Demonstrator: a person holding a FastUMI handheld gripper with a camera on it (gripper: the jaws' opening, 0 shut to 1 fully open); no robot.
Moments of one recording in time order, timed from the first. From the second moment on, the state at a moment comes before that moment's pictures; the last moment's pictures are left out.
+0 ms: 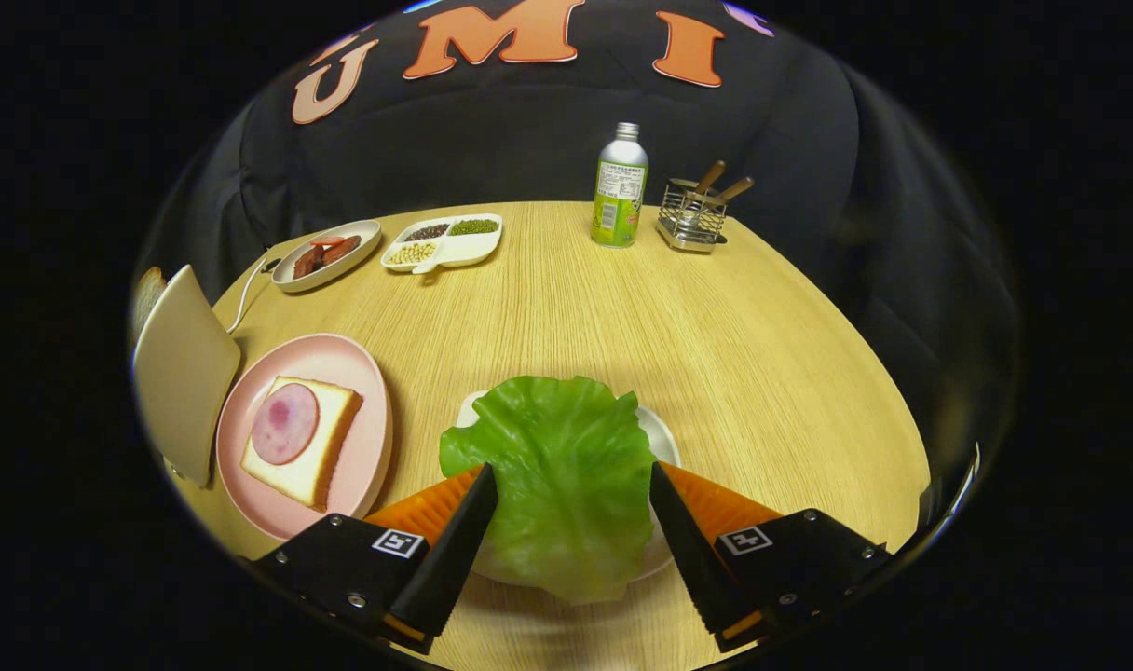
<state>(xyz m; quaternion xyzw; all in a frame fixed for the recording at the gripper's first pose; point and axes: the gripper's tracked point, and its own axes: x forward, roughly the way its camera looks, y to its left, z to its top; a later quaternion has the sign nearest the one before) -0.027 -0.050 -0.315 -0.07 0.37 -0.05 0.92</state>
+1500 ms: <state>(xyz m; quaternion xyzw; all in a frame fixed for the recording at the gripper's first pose) -0.034 -0.043 -0.311 -0.05 0.40 -0.03 0.92</state>
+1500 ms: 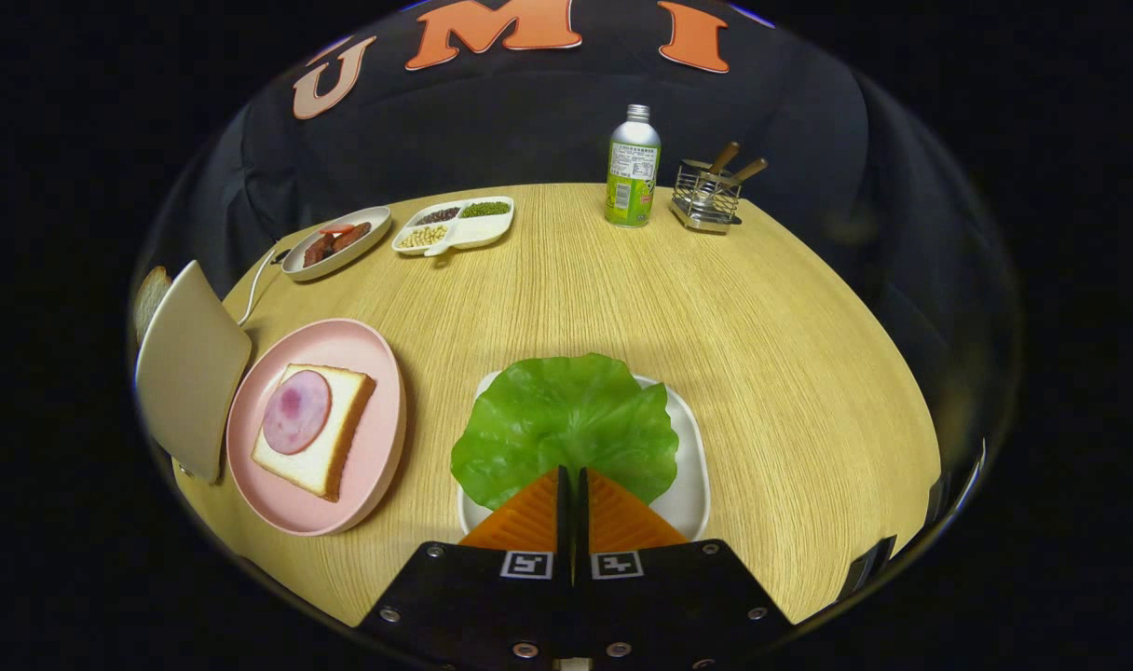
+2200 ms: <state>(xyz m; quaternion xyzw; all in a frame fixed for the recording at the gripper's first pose) -0.028 -0.013 -0.254 -0.05 0.35 0.00 0.94</state>
